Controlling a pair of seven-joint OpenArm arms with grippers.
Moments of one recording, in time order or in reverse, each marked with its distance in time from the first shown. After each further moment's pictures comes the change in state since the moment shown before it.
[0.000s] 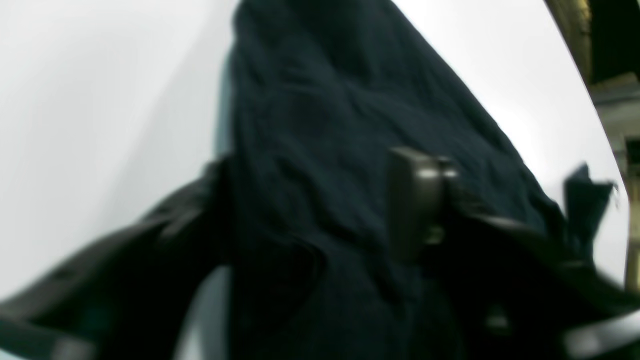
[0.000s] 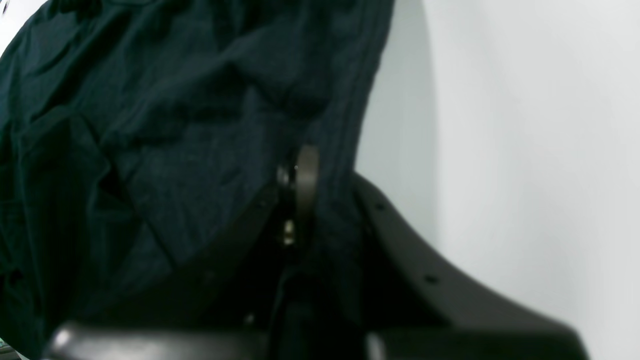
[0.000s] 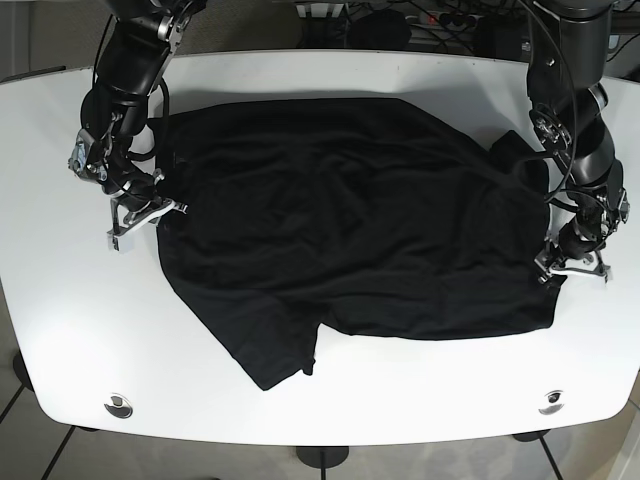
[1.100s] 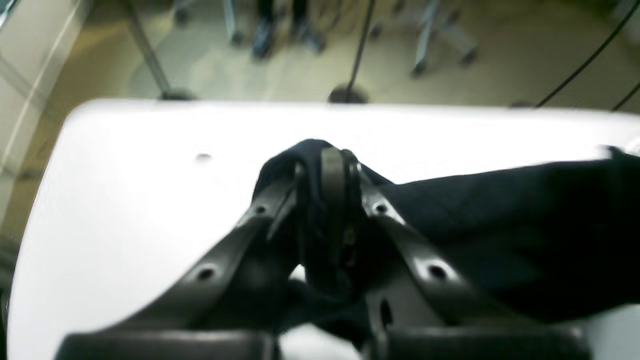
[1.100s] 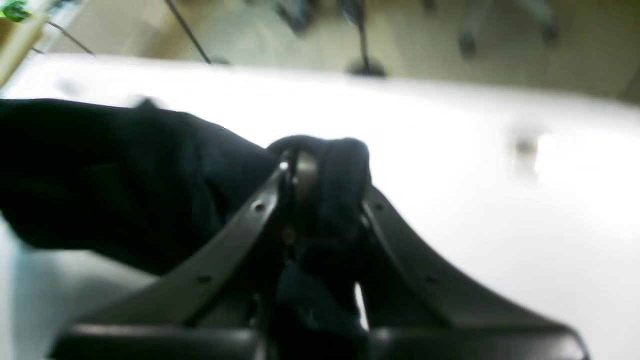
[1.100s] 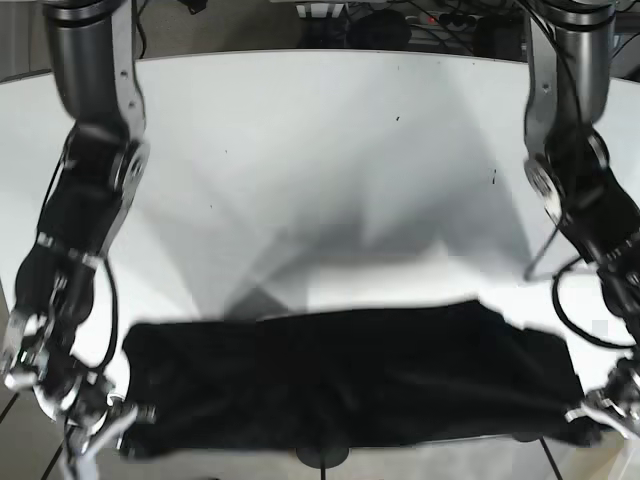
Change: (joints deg) left arm -19.6 3.5 13.4 41.8 1.4 -3.5 24.7; right arm 42.8 6.9 -11.8 0.5 -1.6 0.0 -9.5
